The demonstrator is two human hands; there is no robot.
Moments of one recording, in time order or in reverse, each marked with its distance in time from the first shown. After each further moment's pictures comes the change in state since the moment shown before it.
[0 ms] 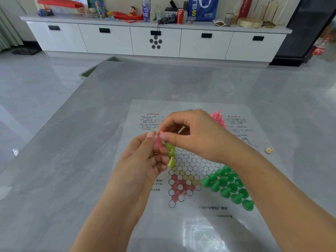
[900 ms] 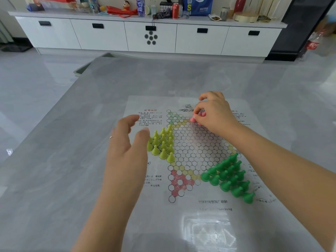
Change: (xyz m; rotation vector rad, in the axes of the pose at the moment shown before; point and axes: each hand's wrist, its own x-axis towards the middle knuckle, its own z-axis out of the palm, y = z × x) left_hand -0.006 0.005 -0.005 0.656 0.286 0.298; right_hand 0.033 0.105 -0.034 -0.732 0.347 0.221
